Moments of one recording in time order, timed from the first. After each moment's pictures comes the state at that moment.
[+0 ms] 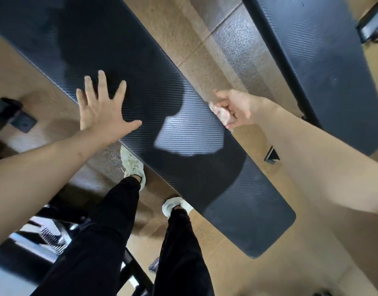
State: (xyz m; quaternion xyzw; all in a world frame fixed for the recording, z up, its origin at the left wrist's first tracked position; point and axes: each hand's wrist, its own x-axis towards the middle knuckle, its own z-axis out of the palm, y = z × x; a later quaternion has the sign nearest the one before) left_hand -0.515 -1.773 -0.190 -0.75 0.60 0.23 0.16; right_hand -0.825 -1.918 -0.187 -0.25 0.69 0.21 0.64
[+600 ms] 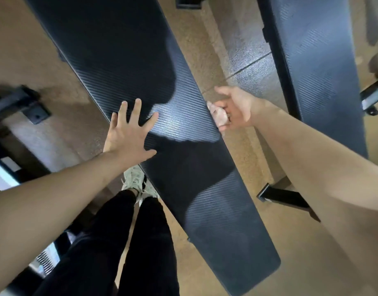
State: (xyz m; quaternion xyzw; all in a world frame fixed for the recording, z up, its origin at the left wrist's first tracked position) left_hand -0.483 -1.778 -0.196 -0.72 0.61 0.28 0.19; right_hand -0.701 -2.013 -0.199 -0.26 0.64 0.23 0.69
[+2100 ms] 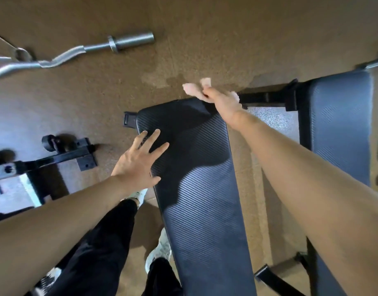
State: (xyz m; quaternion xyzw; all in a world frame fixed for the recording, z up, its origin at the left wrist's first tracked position) left_hand -0.219 -1.884 -0.193 -0.76 0.53 0.39 0.02; right_hand -0.303 -2.159 -0.157 -0.63 0.56 0.19 0.50
